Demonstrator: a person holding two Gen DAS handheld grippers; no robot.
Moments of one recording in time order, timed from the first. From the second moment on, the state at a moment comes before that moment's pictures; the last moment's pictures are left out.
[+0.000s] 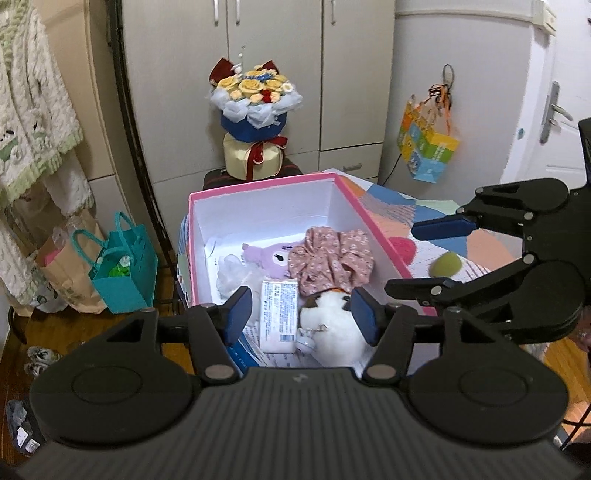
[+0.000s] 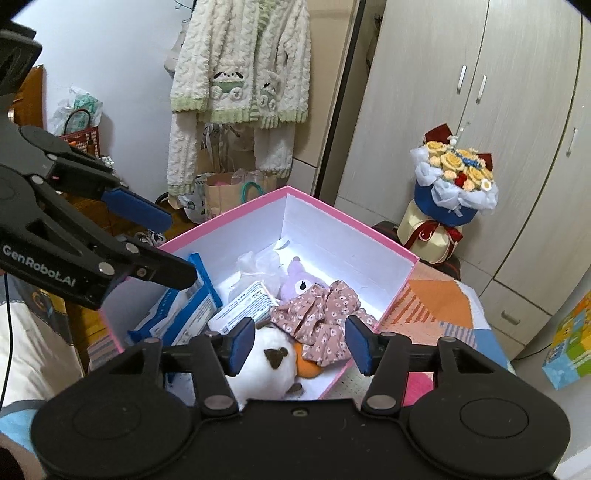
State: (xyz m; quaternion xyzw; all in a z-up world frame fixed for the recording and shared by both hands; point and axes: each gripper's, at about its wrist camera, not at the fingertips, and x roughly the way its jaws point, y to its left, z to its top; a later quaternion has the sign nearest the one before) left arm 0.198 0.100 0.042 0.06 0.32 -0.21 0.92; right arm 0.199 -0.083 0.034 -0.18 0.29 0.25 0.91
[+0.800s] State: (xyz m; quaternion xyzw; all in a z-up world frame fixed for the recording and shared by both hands) left arm 0.135 0.024 0.044 0.09 0.33 -0.31 0.89; right arm 0.111 -0.206 0.024 -0.12 0.28 0.22 0.93
